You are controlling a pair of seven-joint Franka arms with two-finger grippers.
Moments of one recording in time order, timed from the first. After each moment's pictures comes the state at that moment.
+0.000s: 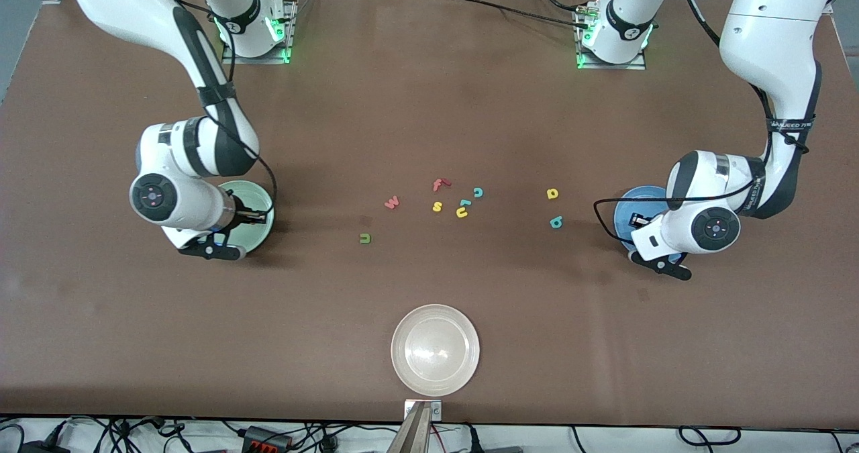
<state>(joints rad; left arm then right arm) 0.04 0.57 -0.11 -1.77 0.24 2.06 0.15 0.27 0.49 -0.12 -1.82 0.07 2.08 0.23</state>
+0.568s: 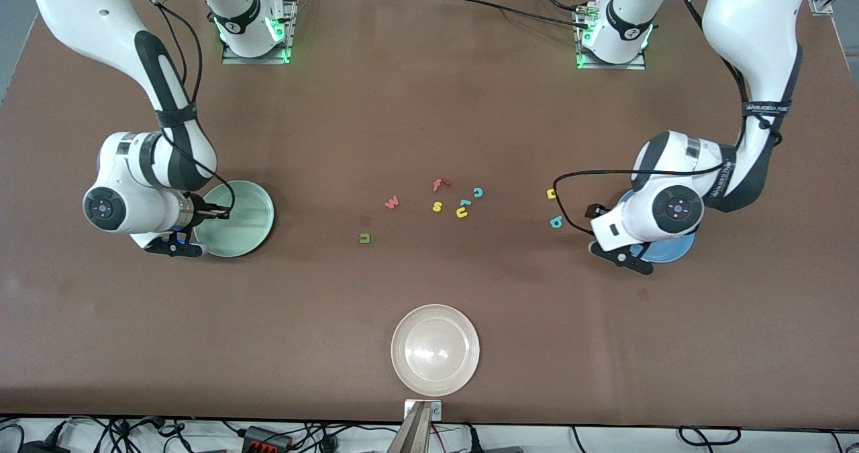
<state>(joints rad) 0.03 0.53 -0.29 -1.75 0.21 2.01 0.00 0.12 0.53 -0.12 -1.87 0.07 2.09 0.06</state>
